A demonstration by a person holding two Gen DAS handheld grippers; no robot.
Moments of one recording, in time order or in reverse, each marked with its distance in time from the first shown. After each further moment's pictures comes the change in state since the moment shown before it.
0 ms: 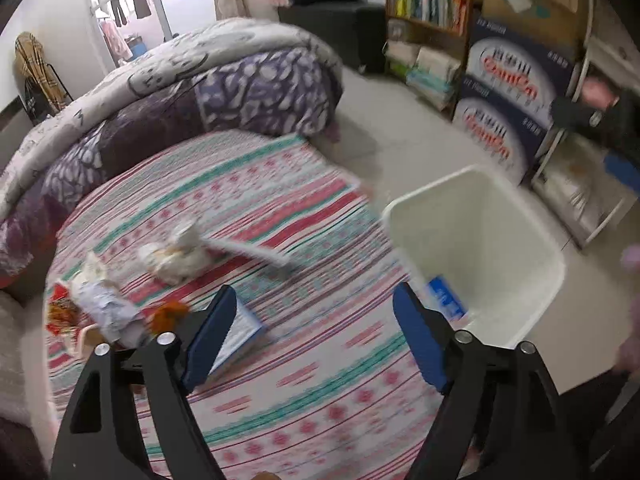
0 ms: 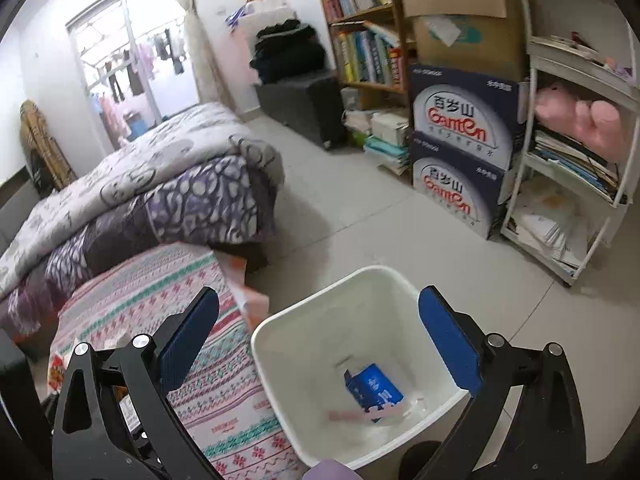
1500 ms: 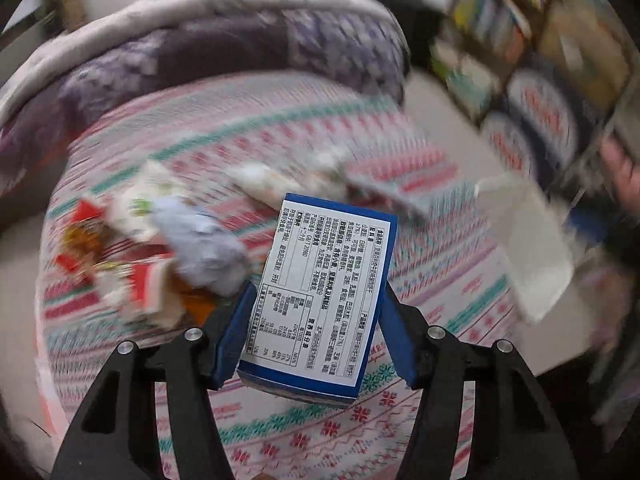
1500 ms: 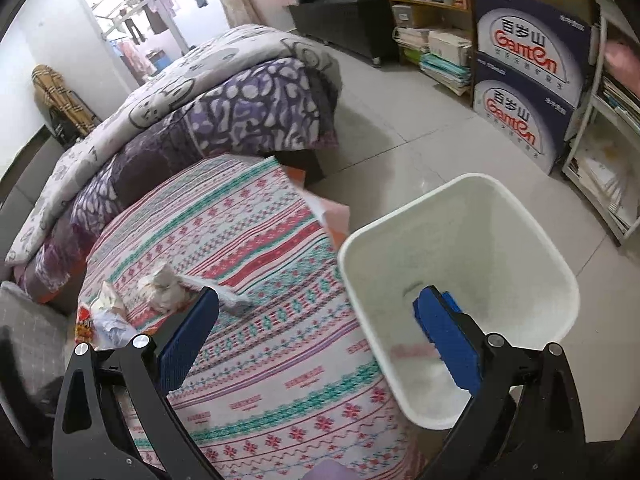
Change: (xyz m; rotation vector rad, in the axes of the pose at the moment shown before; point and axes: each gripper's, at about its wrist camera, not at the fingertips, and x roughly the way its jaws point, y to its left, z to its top) left arm -0.022 0.175 -0.054 -0.262 0.046 -0.133; right arm 0.055 0.083 -0.043 -0.026 0.294 0.147
